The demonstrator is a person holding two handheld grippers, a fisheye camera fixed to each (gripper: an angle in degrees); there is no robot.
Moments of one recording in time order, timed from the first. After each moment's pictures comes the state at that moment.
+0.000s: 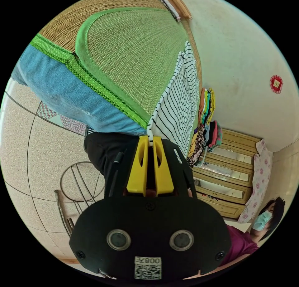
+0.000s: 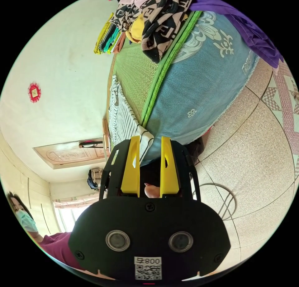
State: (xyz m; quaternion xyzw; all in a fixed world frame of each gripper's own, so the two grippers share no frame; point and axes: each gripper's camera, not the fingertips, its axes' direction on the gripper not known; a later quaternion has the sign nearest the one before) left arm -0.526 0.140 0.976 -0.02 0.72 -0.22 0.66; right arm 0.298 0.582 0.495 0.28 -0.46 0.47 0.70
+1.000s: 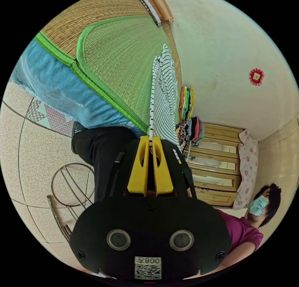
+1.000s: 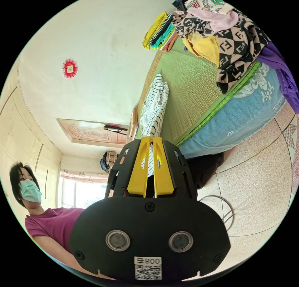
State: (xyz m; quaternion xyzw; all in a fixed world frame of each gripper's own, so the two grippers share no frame) left arm -0.532 0.253 0.971 0.03 0.77 -0.19 0.60; right arm 0.234 0.566 0.313 0.38 -0.50 0.32 0.71
